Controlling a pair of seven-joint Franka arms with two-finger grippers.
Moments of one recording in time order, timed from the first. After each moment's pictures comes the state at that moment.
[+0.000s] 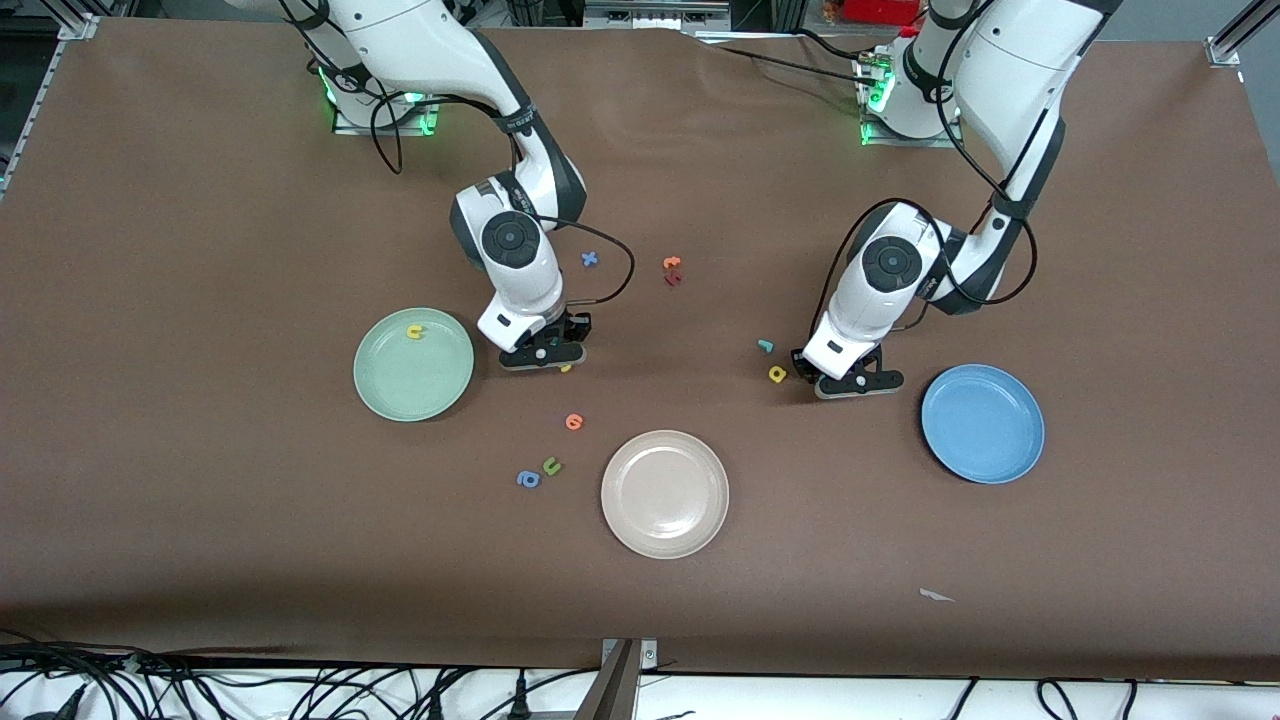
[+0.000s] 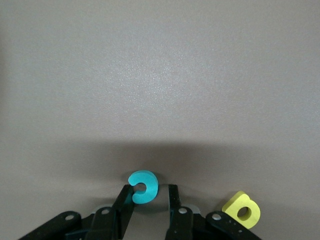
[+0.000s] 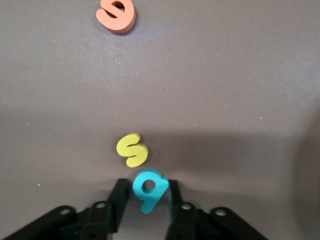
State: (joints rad) left arm -0.22 0.52 -0.15 -2.12 0.23 2.71 -0.68; right arm 0.83 0.62 -0.19 -1.91 0.16 2.56 0.43
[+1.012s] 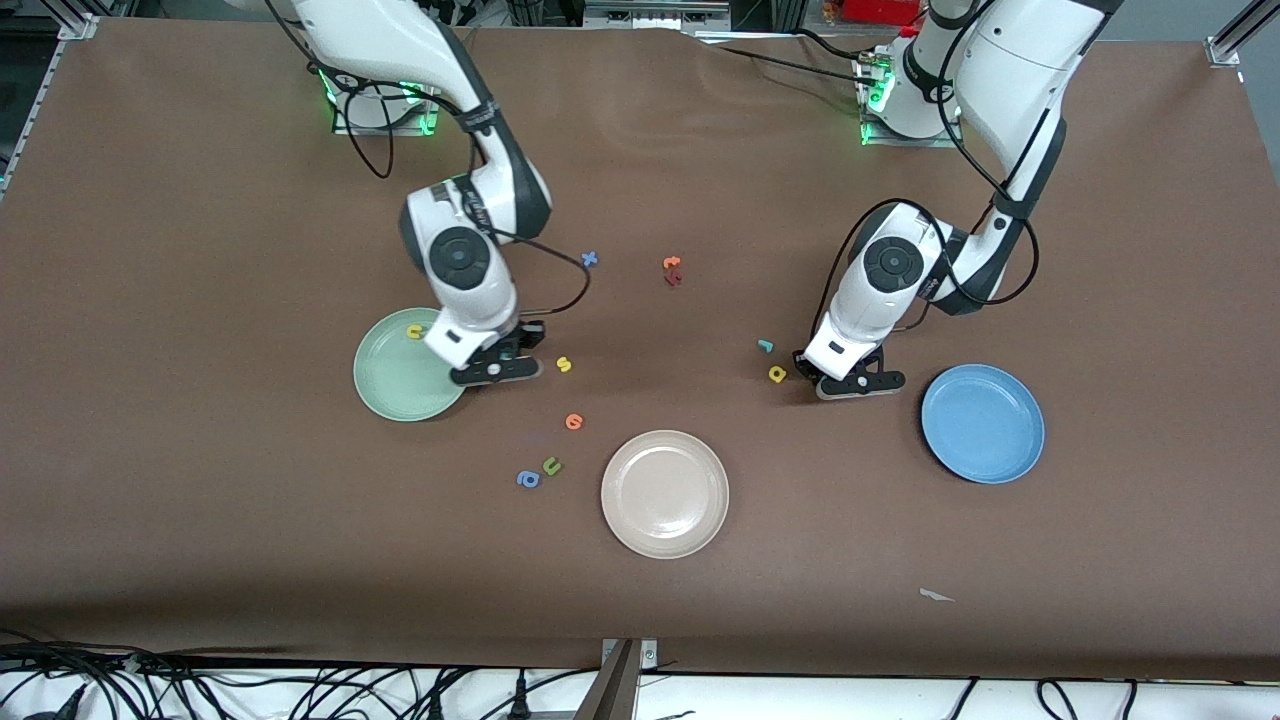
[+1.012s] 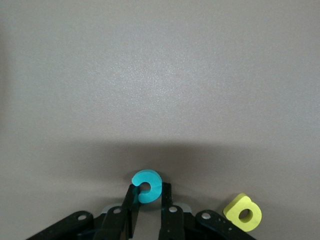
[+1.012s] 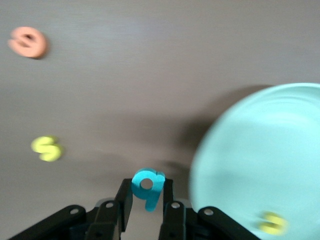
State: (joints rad) left arm -0.22 0.52 -0.15 -2.12 0.23 2.70 -0.68; right arm 0.83 0.52 -0.37 -1.88 0.16 2.28 0.21
